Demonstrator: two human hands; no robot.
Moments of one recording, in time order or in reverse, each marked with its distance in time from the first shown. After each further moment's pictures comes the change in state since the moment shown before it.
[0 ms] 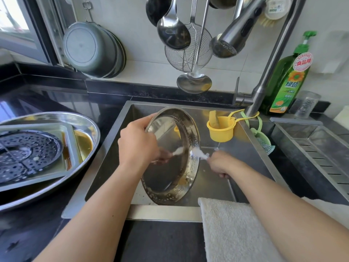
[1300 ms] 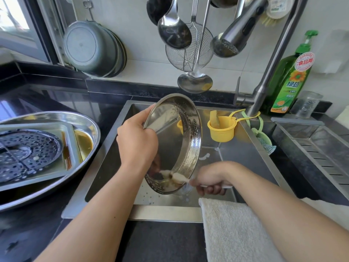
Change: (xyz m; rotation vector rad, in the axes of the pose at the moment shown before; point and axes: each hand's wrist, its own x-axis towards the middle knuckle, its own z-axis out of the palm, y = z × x) left_hand -0.004 0.004 0.005 -0.125 0.175 0.067; right_hand -0.027 -0.015 0.017 0.021 -0.526 -0.139
